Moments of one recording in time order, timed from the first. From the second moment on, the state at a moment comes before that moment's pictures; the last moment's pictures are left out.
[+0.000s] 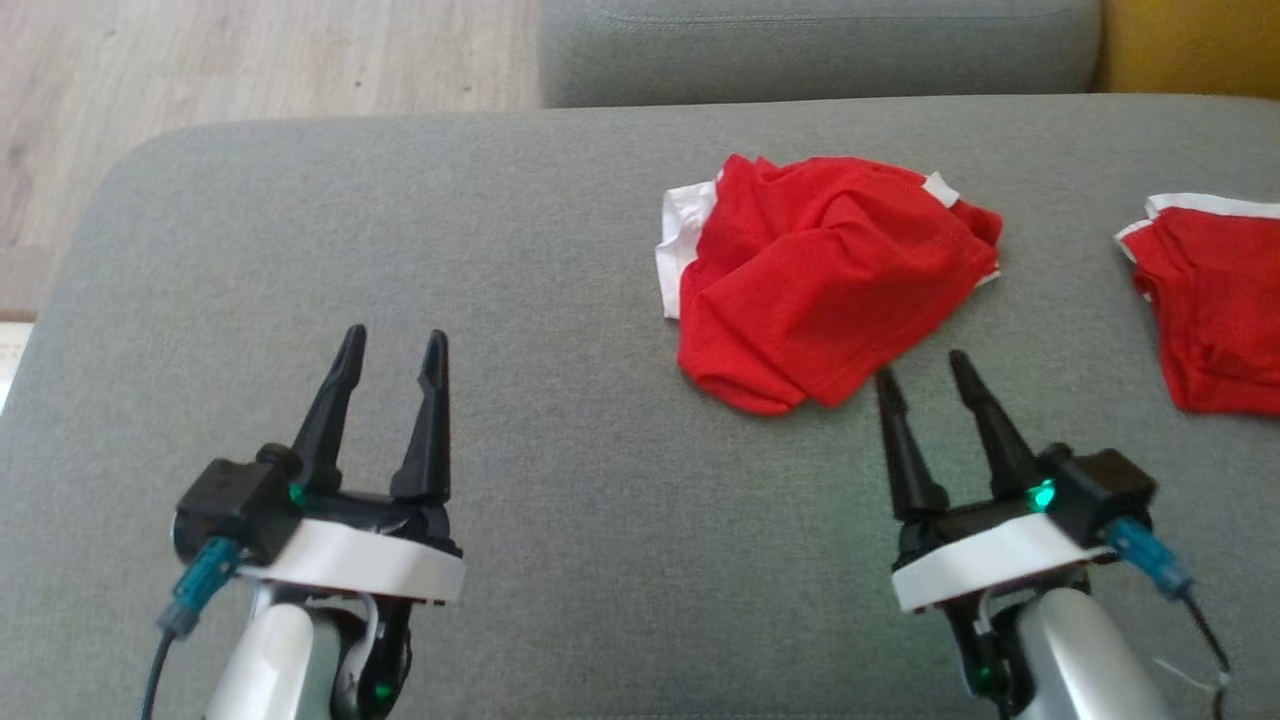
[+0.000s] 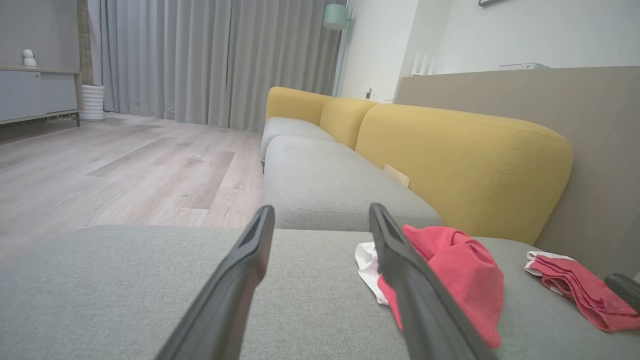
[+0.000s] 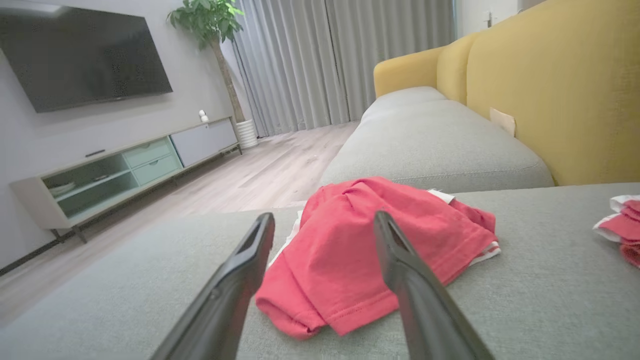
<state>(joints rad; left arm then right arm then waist) -0.08 0.10 -0.24 0.03 -0.30 -0.02 -0.26 -0.11 -0.05 0.19 0.24 0.25 0.13 -0.22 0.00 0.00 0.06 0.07</state>
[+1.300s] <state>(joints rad) -0.12 0.05 -0.28 0.09 -0.32 -0.06 -0.26 -0.50 -0.05 0.17 0.89 -0.12 0.13 -0.10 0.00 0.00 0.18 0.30</state>
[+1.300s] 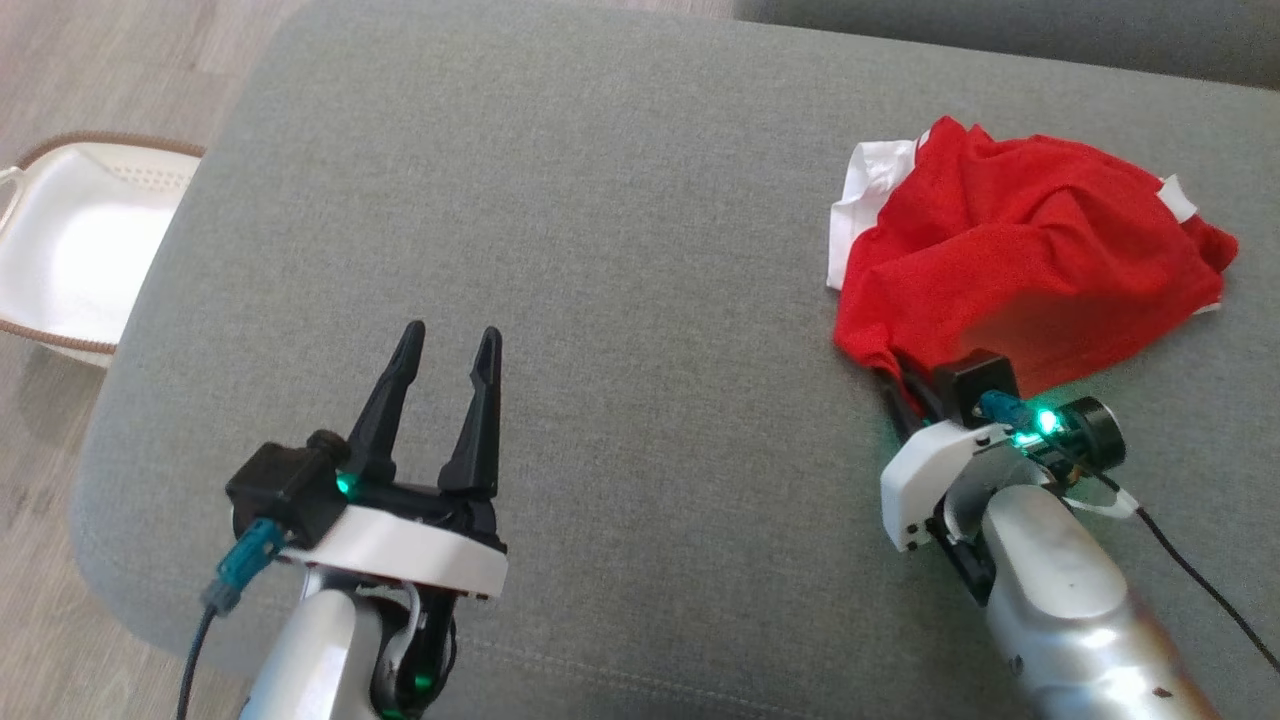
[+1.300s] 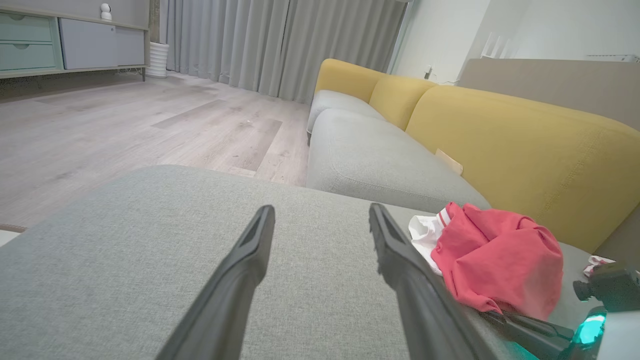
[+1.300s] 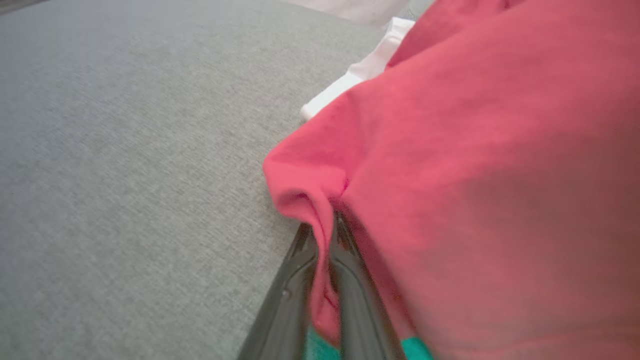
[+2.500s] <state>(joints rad) -0.01 0.05 -0.30 0.08 -0.36 -0.04 -0.26 -1.13 -0.09 0.29 1.08 0.42 0.13 -0.25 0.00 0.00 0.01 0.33</state>
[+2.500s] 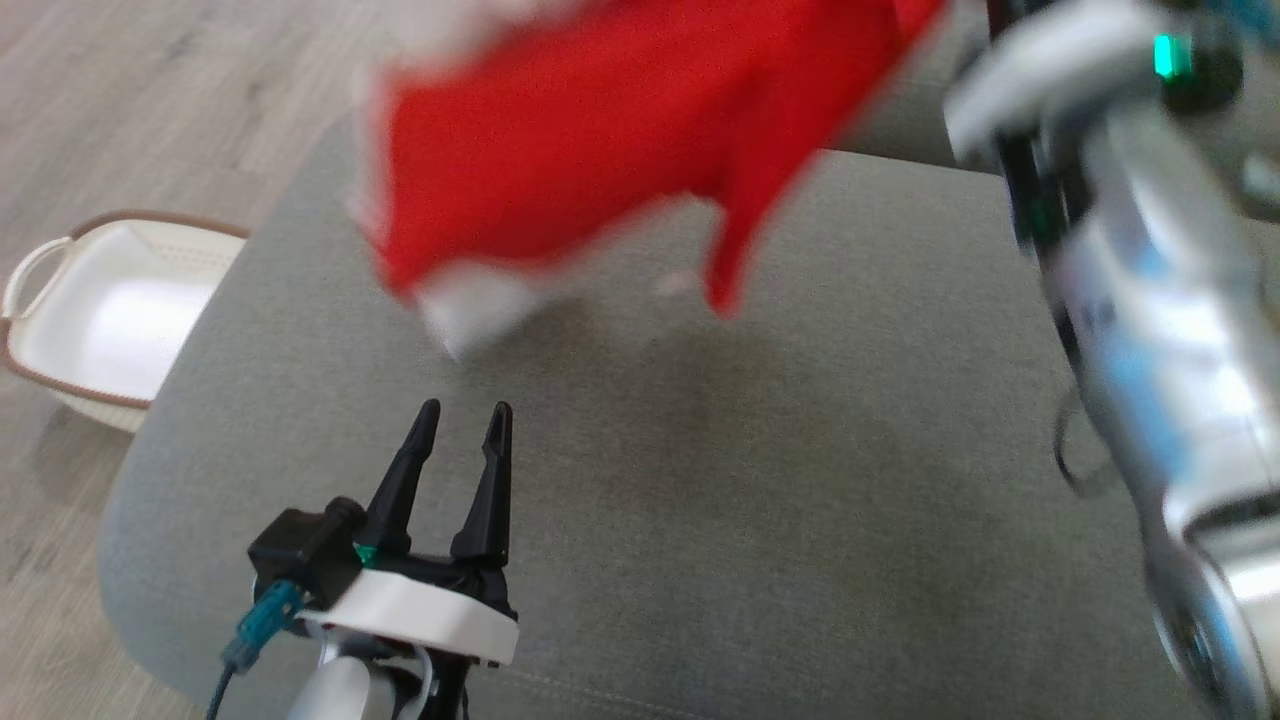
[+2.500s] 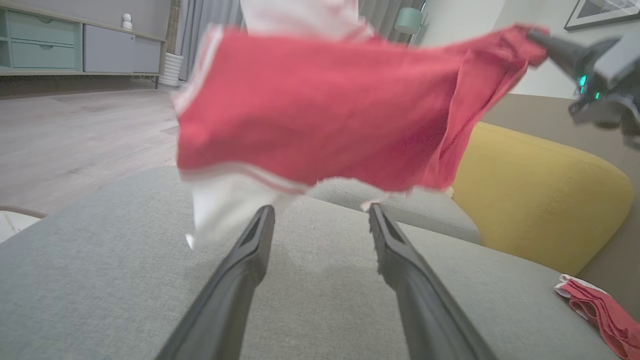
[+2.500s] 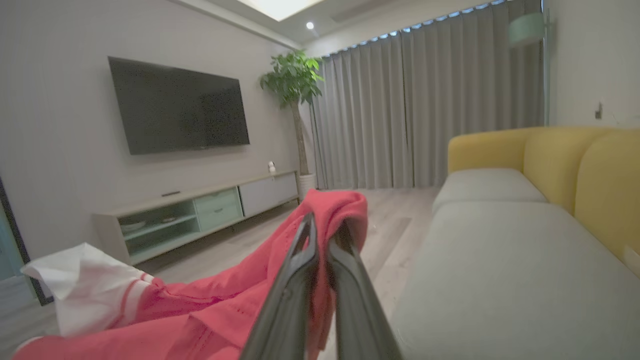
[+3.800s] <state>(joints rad) -0.02 0.05 -0.24 0.03 -0.34 -0.03 -0.26 -0.21 -0.09 0.18 0.49 0.23 0.13 -0.23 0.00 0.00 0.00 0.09</state>
